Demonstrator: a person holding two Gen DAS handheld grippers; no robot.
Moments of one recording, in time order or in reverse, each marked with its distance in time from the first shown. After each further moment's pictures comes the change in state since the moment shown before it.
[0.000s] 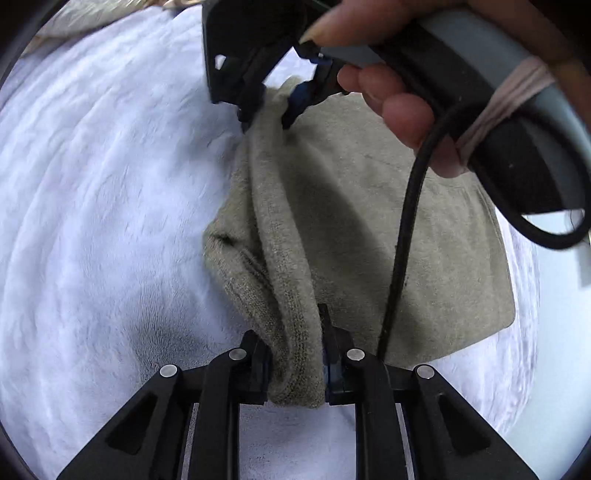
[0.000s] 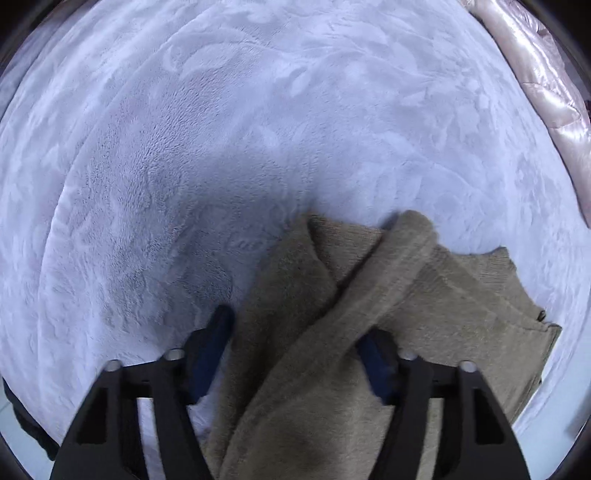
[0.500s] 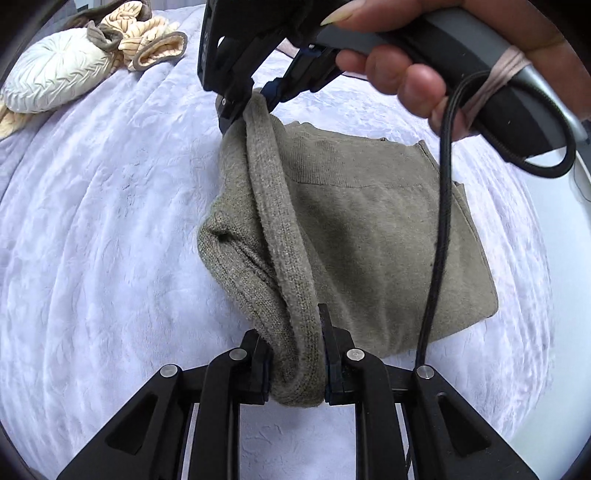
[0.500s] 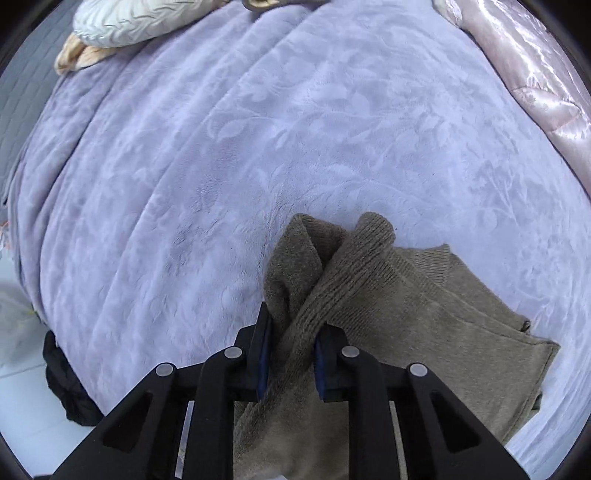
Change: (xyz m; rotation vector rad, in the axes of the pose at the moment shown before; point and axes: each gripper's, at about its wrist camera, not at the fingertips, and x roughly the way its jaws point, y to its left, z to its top) left arm -0.040 -0.081 0.004 0.131 -0.032 0.126; right arm -0.076 -0.072 -0.034 -0.082 -0.101 0.291
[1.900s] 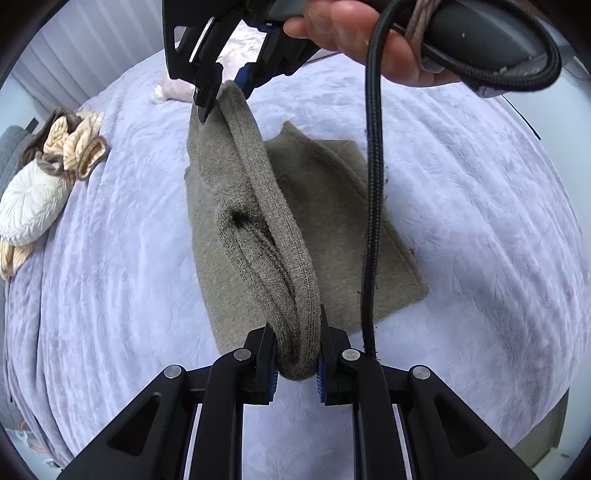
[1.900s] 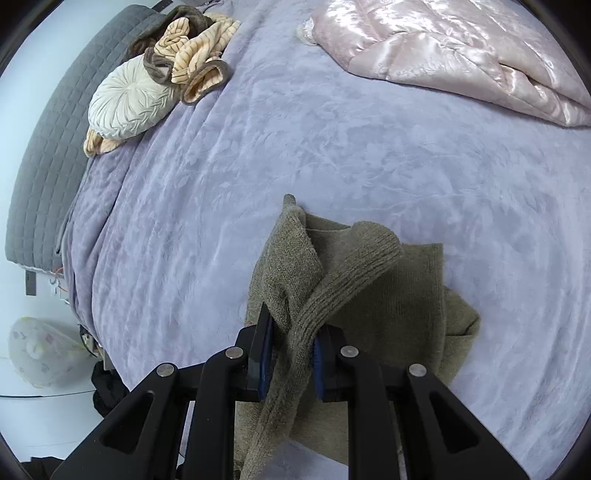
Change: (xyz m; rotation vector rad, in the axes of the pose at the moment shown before) left arm -0.001 -0.228 0.002 0.354 0.046 0.232; right arm -0.113 -0.205 -0.117 0.203 -0.203 0.228
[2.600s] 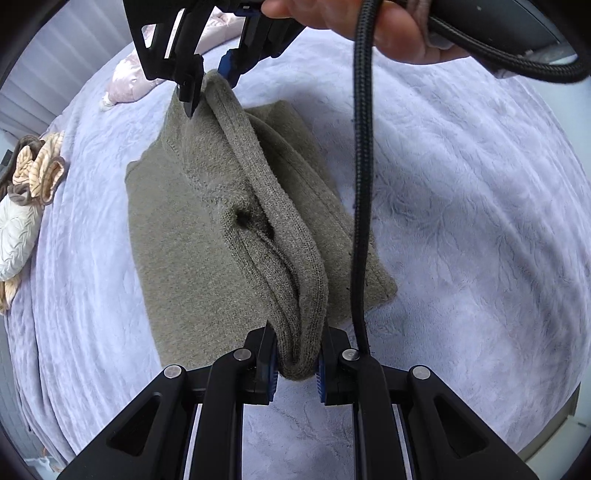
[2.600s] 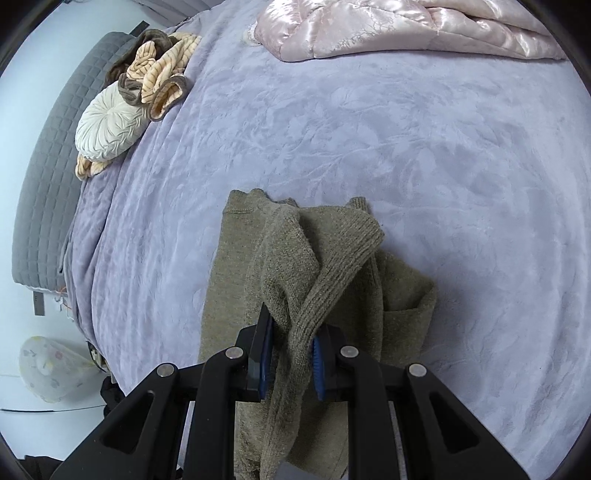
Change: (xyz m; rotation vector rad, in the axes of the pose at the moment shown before) left arm 0.062 -0.070 0.010 0.121 0.107 -0.002; right arm 0.012 -0.094 -0.035 0.073 -0.044 0.023
